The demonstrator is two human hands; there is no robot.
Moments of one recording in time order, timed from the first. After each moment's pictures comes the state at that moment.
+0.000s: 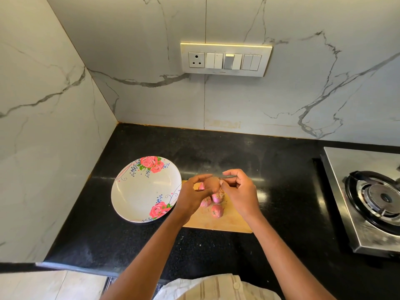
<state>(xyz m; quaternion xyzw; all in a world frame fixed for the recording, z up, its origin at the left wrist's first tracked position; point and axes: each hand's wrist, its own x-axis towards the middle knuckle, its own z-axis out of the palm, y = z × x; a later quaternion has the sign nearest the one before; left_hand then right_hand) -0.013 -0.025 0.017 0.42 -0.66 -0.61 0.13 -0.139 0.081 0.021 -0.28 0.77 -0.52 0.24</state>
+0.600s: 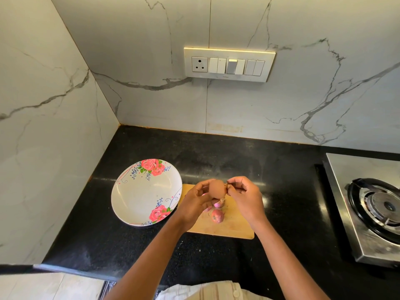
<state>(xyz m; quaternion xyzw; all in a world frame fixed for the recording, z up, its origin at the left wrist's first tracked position) -0.012 -0.028 0.010 0.35 -0.52 -0.77 0.12 -0.154 0.080 0.021 -0.26 0.77 -0.52 0.25</state>
